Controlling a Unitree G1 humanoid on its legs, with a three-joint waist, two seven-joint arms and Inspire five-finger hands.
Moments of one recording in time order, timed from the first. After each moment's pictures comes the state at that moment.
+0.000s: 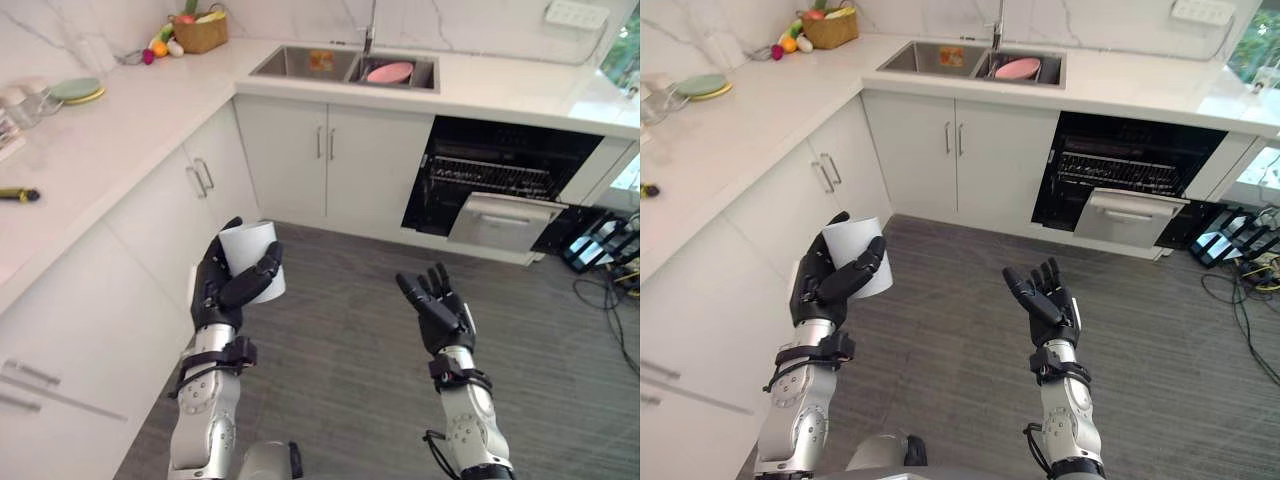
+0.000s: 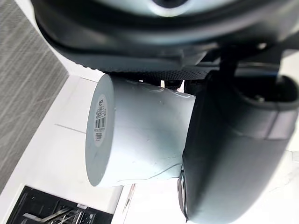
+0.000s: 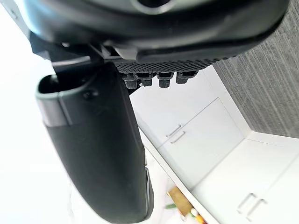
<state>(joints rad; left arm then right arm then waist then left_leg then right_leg) 0.18 0.04 0.05 -0.23 -0.31 -0.09 0.07 0.10 0.03 -0.12 0.22 0.66 -0.12 0.11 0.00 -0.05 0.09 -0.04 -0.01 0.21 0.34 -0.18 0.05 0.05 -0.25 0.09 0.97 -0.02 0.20</state>
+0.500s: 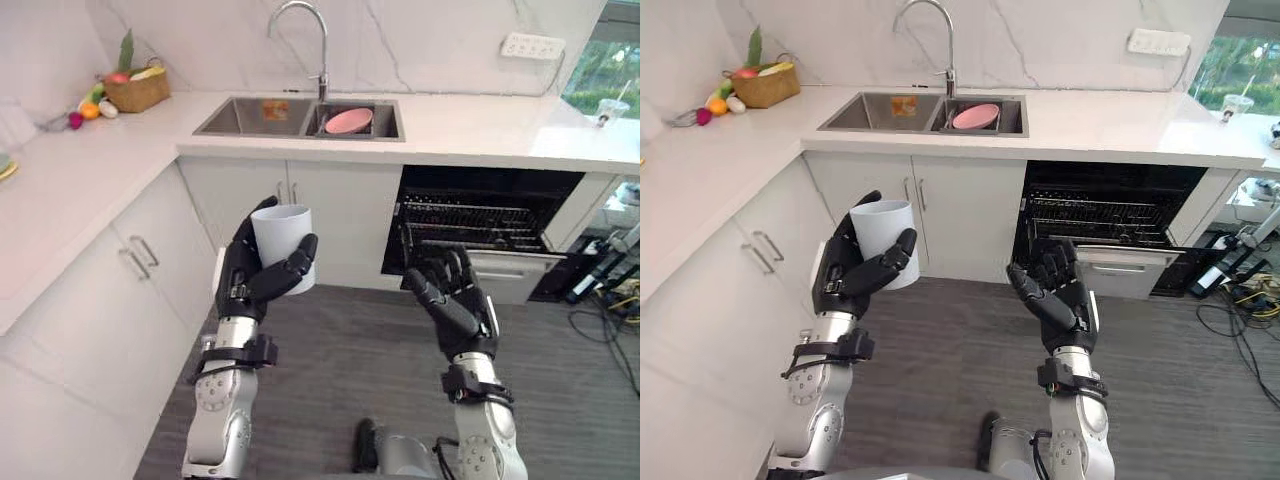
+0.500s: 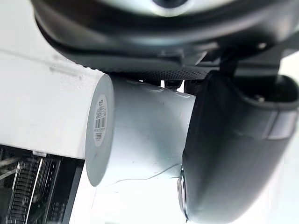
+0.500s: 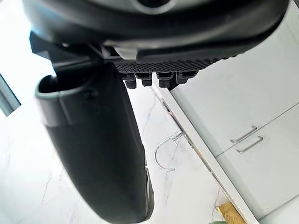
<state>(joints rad) 0.10 -0.01 -0.15 -0.23 -0.29 -0.15 0.00 0.27 0.02 -0.09 -0.10 0.59 -0.15 0.13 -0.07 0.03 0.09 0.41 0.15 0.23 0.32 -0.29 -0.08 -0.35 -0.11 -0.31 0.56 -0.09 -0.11</state>
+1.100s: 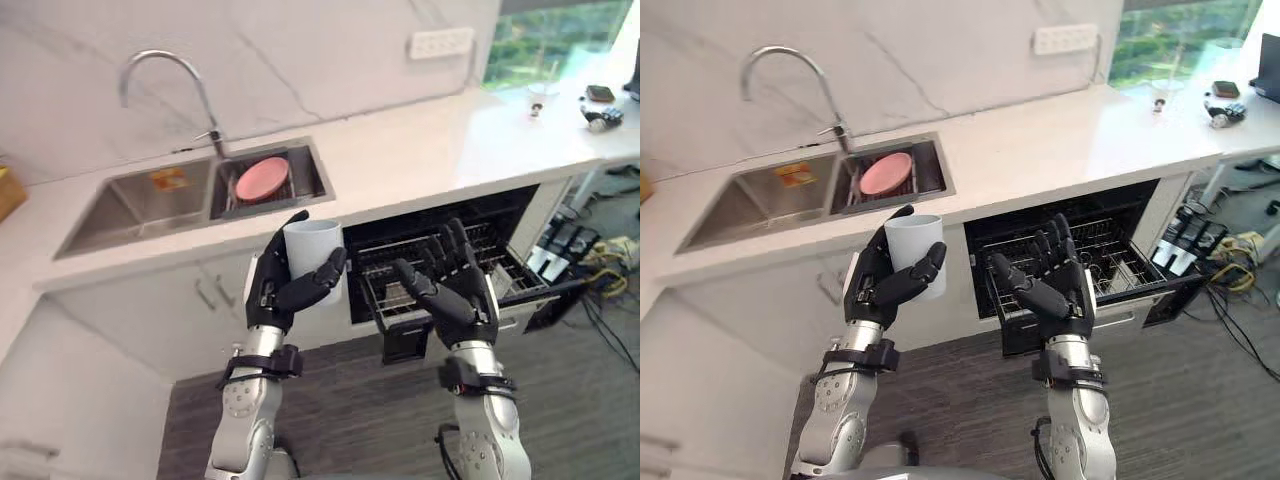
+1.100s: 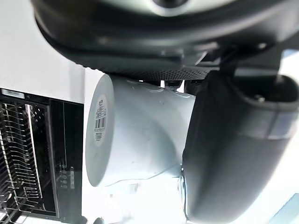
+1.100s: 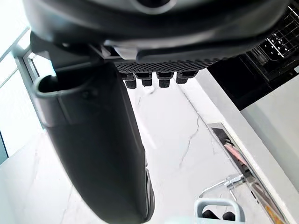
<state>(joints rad) 0.19 -0.04 -0.23 -0.21 -0.26 -0.16 0.00 0.29 -0.05 -0.02 -0.19 0.52 -0.19 0.13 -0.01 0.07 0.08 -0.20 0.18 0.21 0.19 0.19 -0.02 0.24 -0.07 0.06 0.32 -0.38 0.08</state>
